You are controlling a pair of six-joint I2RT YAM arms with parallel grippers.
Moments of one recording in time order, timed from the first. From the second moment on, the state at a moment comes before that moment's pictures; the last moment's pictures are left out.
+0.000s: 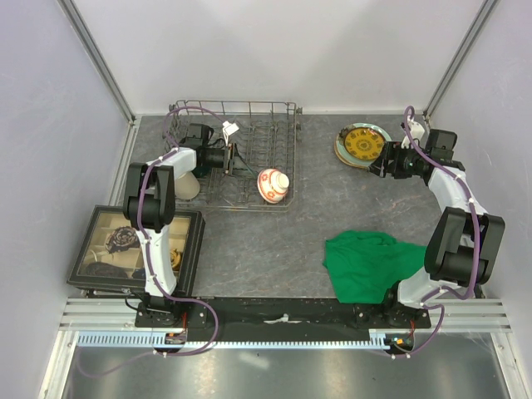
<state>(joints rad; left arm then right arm) -0.14 2.13 1.48 -0.31 1.33 -0.01 -0.26 1.59 1.14 -0.35 -0.69 -0.09</state>
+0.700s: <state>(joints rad) -0.20 2.16 1.49 -0.29 1.29 -0.02 -0.28 1.60 1.14 -0.36 -0.70 -0.09</state>
